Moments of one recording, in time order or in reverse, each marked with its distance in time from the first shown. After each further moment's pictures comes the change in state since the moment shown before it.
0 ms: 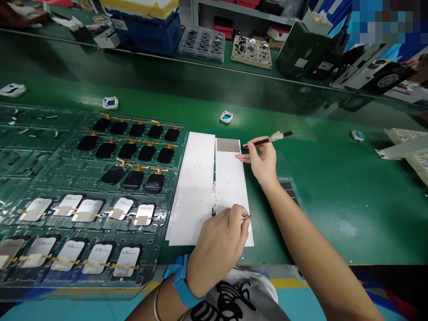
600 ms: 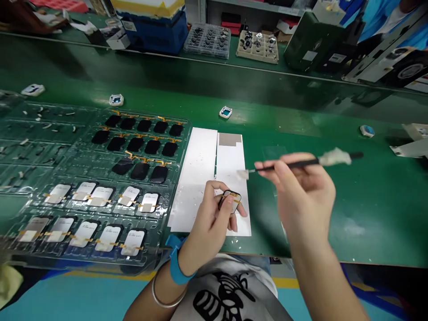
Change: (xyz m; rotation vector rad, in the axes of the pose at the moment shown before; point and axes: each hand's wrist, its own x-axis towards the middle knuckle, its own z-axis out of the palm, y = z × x) left_hand 0.003 0.006 -0.008 -0.979 0.204 -0.324; right_hand -0.093 -0.089 -0.019 0.205 0.076 -0.095
